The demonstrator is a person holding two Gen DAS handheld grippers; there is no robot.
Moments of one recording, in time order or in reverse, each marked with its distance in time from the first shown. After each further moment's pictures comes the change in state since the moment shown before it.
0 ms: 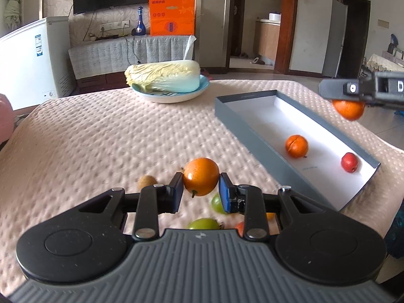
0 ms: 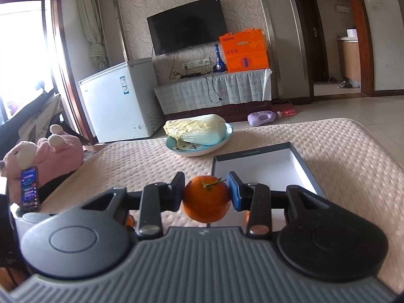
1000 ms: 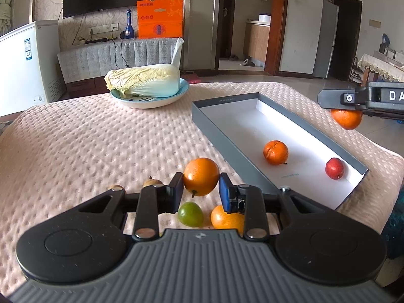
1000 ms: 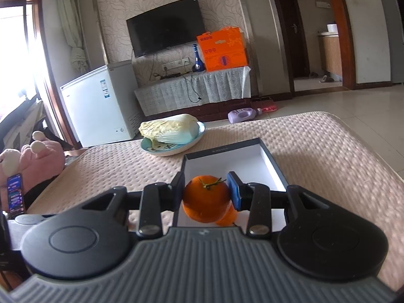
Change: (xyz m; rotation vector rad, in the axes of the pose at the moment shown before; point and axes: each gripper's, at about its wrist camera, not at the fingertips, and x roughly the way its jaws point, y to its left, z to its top) left arm 0.013 -0.028 0.007 0.020 -0.012 -0.045; right arm -0.010 -0.033 -0.005 0.049 0.000 -0.079
